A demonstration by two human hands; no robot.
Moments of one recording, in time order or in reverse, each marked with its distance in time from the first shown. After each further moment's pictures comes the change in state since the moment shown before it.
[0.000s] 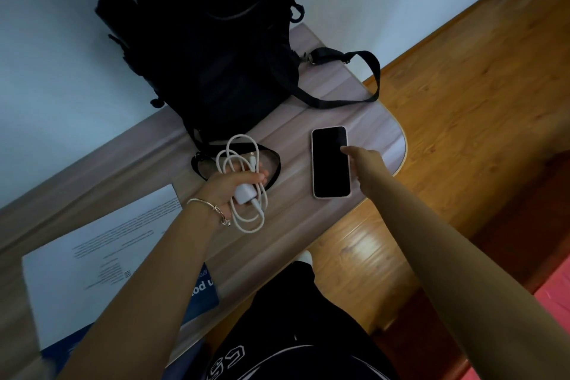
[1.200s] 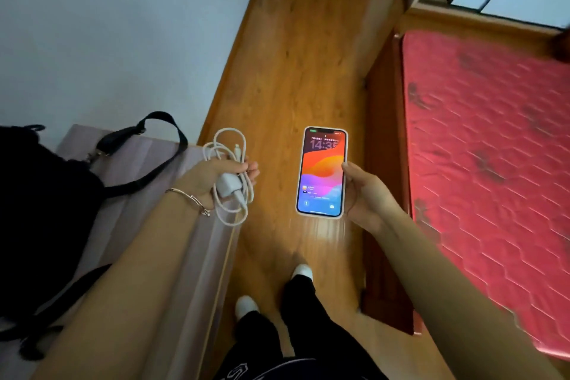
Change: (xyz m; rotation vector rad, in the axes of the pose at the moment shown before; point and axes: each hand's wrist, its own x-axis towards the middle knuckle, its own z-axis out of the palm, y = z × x) left_hand 0.010 0.016 0.277 0.453 -0.699 -0.231; right_hand -0.114 0.096 -0.224 1.037 0.042 -0.198
